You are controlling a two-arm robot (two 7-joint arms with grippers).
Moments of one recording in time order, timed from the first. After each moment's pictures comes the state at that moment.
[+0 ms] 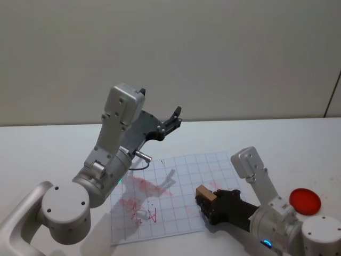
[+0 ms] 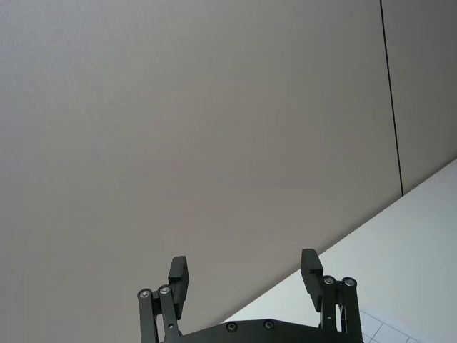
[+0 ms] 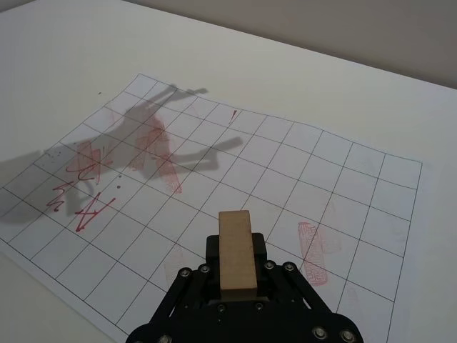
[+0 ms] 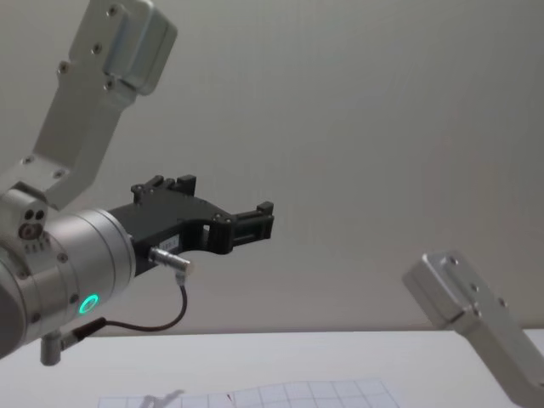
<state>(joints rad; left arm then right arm) -0.24 0.38 0.45 -1.63 -0.20 0.01 -0.01 0.13 0.17 -0.37 -1.42 0.07 0.31 0.45</state>
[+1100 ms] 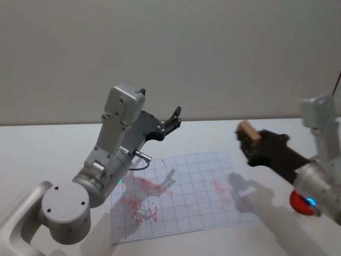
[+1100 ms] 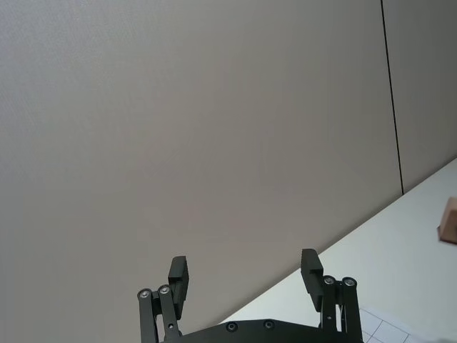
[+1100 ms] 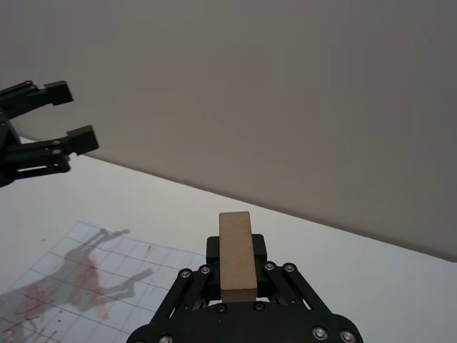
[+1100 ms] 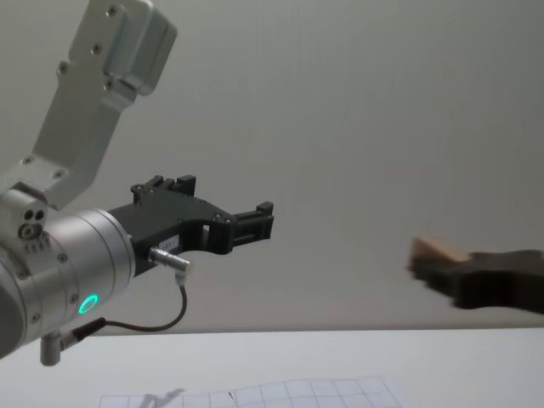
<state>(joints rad) -0.24 0.38 0.45 -1.63 -0.20 0.01 -0.01 0.07 0.28 -0.25 -1.72 0.25 0.26 0.27</state>
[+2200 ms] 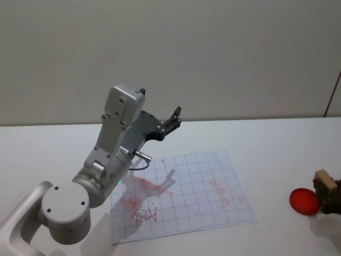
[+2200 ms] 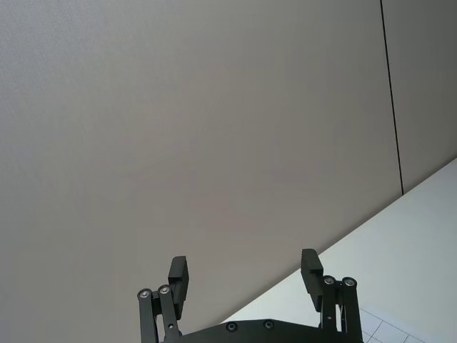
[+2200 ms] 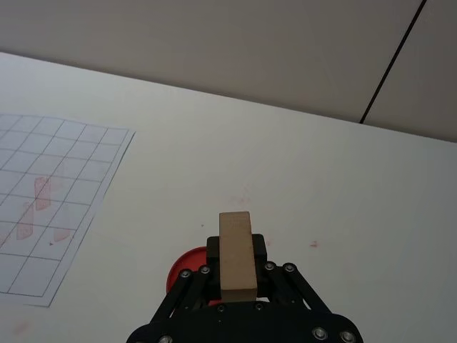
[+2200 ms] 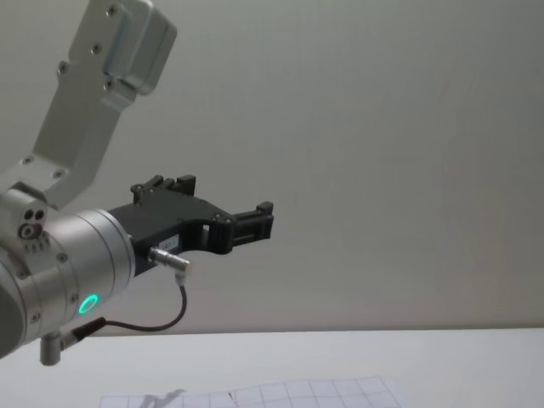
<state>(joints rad) -0.24 0.38 0.45 -1.63 -0.20 0.01 -0.01 -0.18 0.49 -0.12 -1.80 0.31 0.32 0.09</state>
